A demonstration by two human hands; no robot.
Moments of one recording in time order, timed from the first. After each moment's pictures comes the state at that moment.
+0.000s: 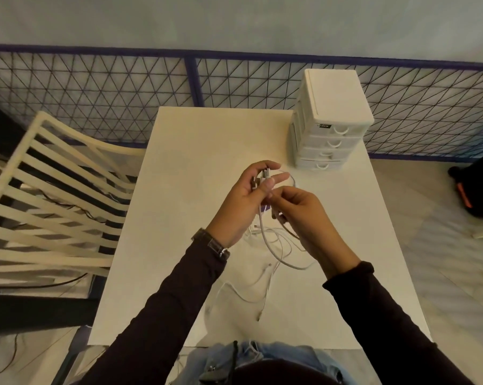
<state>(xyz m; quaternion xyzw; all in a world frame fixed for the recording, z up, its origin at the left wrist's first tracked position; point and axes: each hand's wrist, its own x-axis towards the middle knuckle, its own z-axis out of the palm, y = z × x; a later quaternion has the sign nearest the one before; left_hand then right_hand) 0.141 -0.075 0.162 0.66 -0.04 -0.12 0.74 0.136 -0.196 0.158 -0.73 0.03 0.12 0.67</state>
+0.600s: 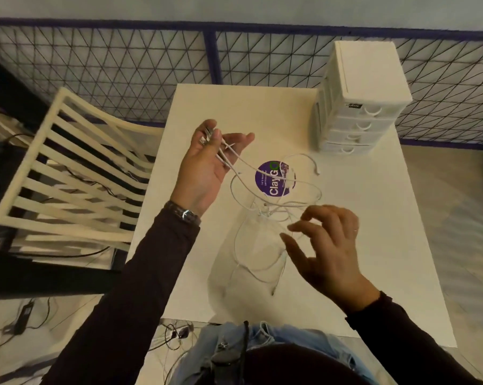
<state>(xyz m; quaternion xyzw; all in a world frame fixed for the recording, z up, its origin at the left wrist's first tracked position) 0.161 -0.002 0.161 0.40 0.08 -0.03 0.91 0.076 -0.209 0.112 -0.88 -0.28 -0.29 0.27</state>
